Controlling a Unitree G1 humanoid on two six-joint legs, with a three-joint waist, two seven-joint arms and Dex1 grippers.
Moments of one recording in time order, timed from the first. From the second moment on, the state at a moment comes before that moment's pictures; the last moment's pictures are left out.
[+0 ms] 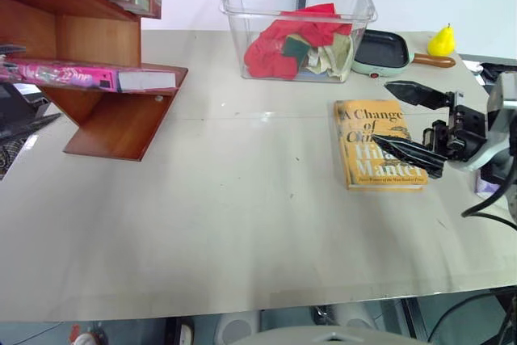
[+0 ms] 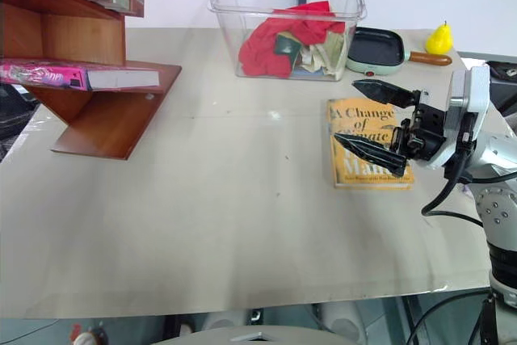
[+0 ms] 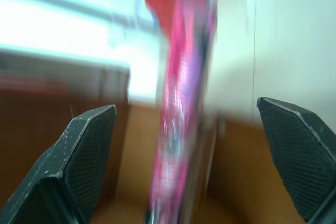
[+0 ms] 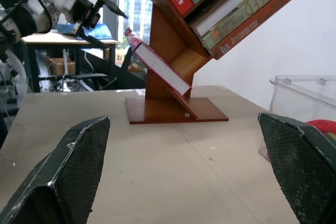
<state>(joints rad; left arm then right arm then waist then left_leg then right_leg) -0.22 1.27 0.57 0.30 -0.54 -0.57 -1.38 -0.33 -0.75 -0.23 -0.35 0.89 0.37 1.00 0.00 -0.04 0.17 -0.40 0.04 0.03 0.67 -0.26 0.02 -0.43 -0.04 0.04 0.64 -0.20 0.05</state>
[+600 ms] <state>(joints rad) -0.02 0.79 0.00 -0.48 -0.80 0.41 -0.62 0.15 -0.80 -0.18 -0.63 0.47 0.55 0.61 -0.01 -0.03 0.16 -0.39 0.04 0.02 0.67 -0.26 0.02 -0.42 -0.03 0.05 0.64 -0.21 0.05</state>
